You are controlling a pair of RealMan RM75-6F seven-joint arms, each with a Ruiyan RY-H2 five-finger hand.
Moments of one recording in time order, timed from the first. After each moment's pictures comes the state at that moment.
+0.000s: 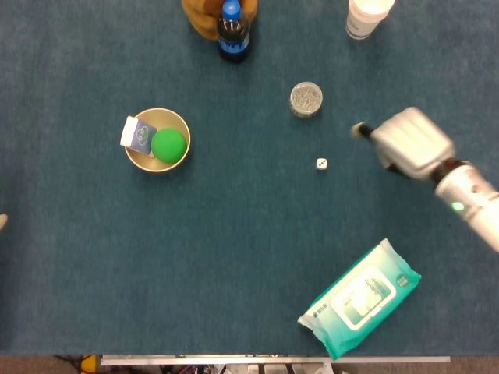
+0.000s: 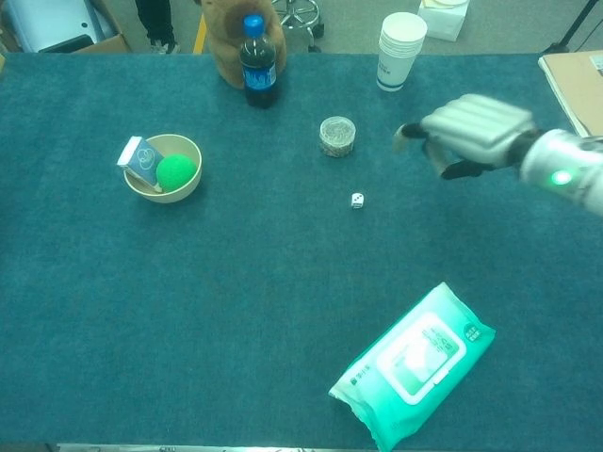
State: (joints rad) left arm -0.10 -1.18 -0.04 -1.46 1.46 1.43 -0.09; right arm 0.79 -1.30 -0.09 -1.60 -1.21 0.95 -0.32
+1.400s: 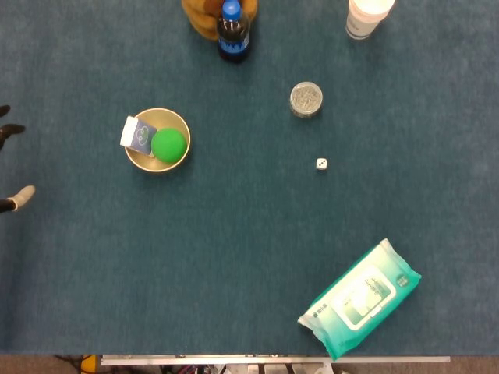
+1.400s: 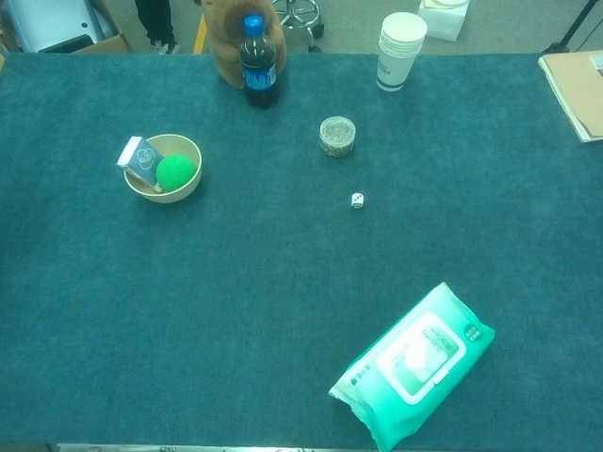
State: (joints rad) left arm -0.20 -1.24 -0.06 -1.38 1.56 1.46 -0.14; right arm 0.09 -1.25 -0.09 -1.45 -1.57 1.71 0.08
